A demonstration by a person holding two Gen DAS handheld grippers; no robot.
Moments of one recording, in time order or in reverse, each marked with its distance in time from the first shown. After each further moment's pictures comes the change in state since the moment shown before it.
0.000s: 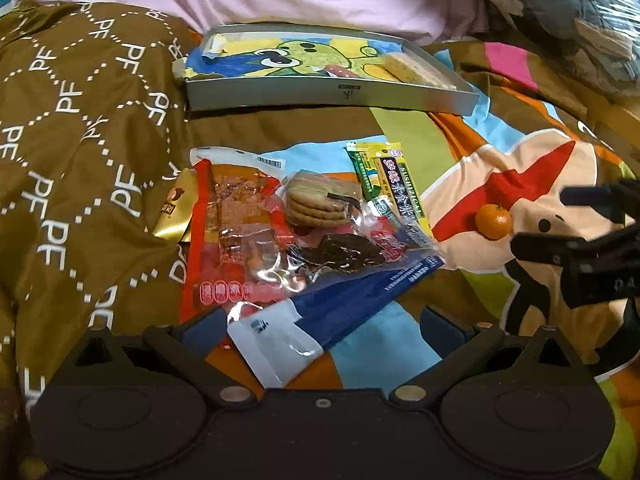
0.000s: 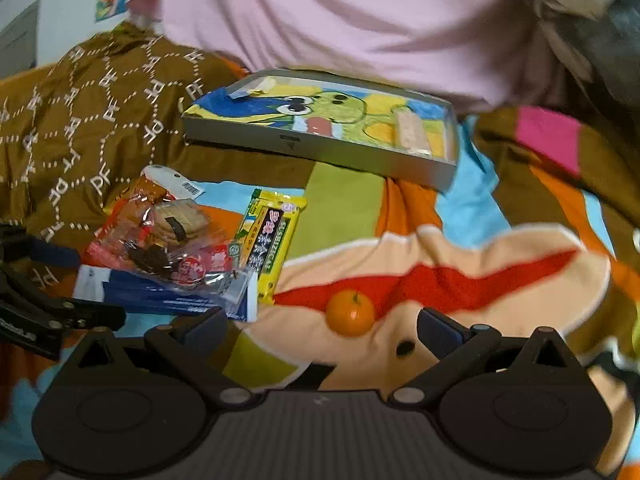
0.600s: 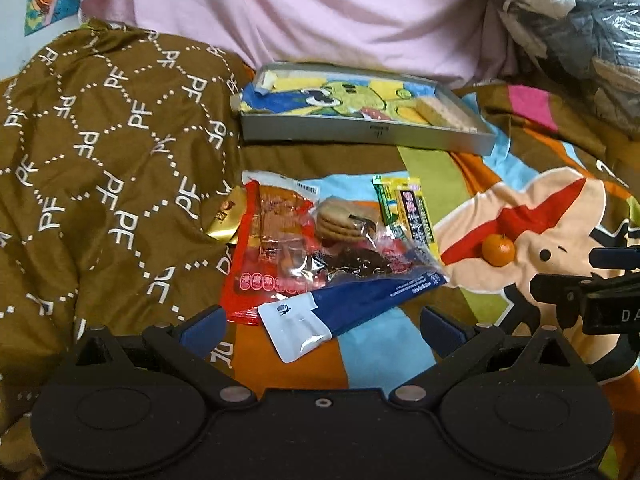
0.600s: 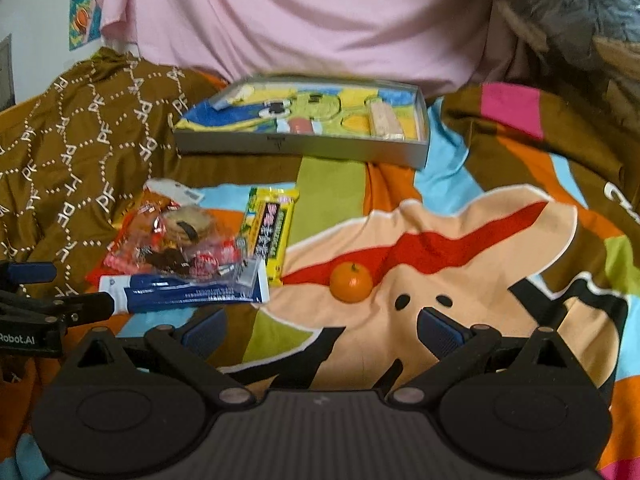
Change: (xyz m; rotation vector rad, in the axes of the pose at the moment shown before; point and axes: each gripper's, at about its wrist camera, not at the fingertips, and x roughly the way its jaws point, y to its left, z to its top) left arm -0.049 -0.018 -0.016 -0.085 -0.105 0.131; right arm -0.038 0.007 -0.018 0.182 0.038 -0.035
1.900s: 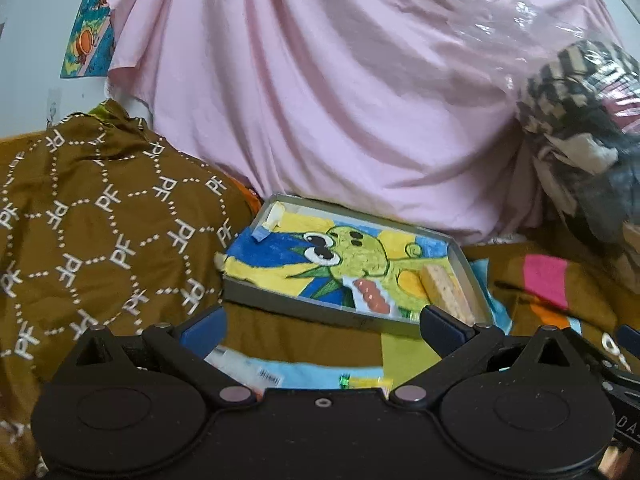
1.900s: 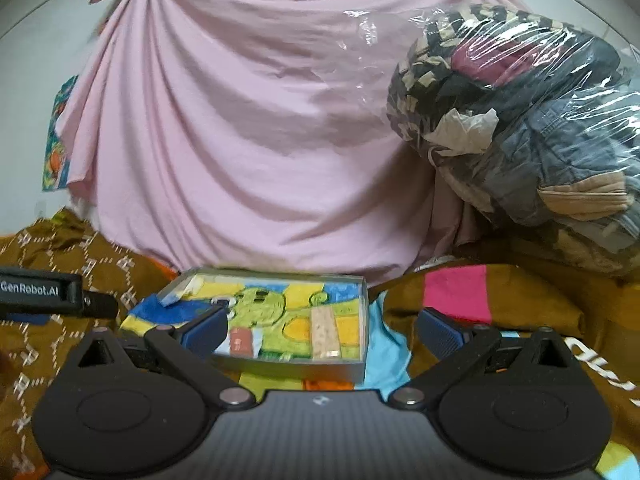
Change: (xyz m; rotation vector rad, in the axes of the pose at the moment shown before) left arm -0.007 -0.032 0.112 -0.188 -0.298 0.055; right arm -0.031 -0.043 0.064 0.033 -0.533 -0.087
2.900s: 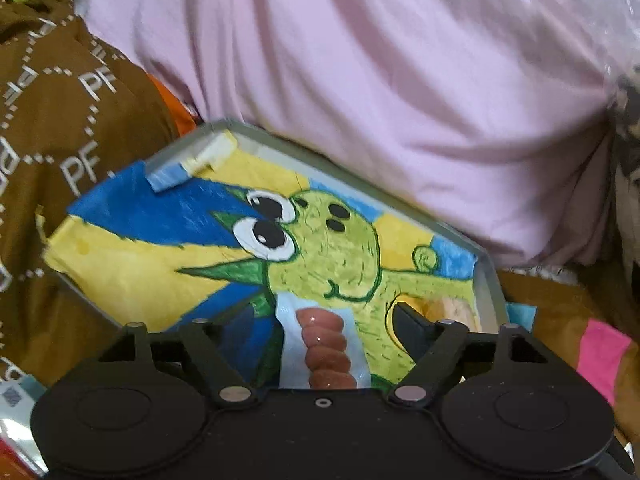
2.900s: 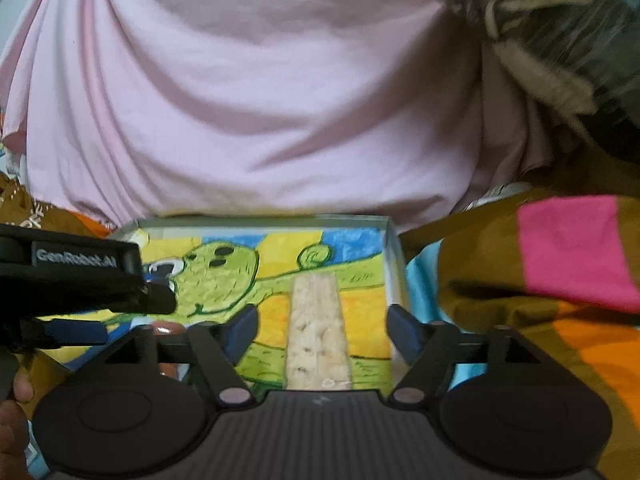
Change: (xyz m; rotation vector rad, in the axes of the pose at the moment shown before) left arm 0.220 -0.036 0.028 -0.243 0.138 -0.010; right arm 0.215 -0.013 -0.021 0.056 0.136 0.018
